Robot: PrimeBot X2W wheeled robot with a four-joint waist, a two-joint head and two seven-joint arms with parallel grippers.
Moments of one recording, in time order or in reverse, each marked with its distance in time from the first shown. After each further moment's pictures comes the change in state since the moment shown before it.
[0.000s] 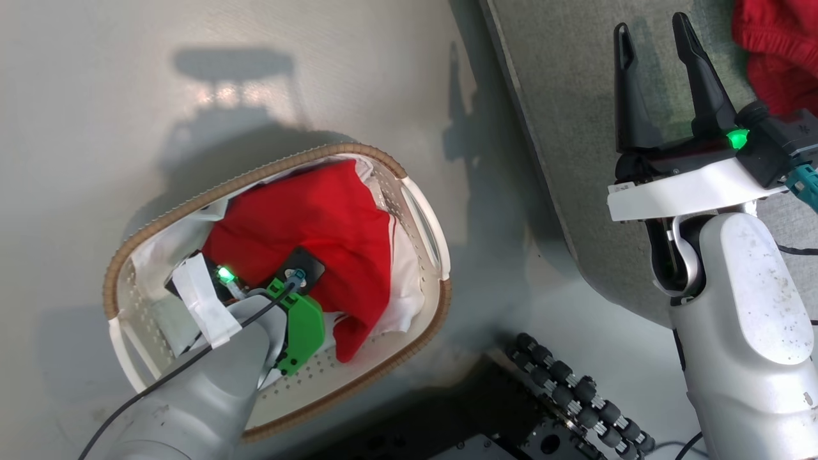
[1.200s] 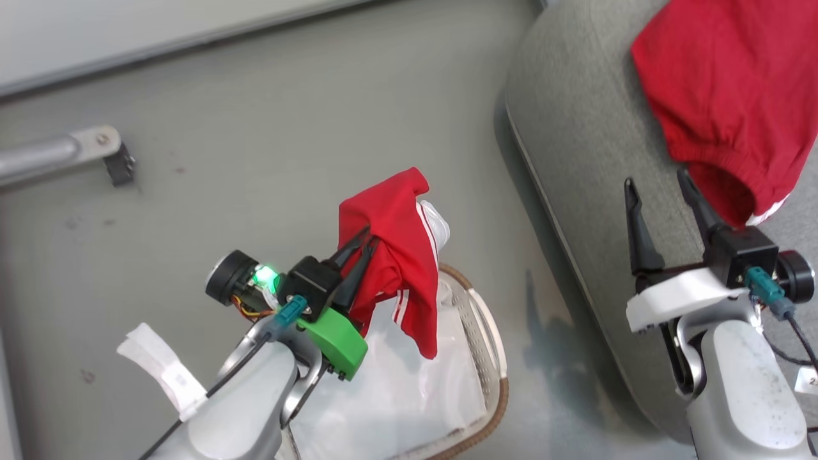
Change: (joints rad) left arm 0.292 0.123 0.202 -0.786 -0.053 -0.008 -0.060; right arm 0.235 0.001 -0.116 0.135 -0.220 0.000 0.000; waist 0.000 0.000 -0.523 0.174
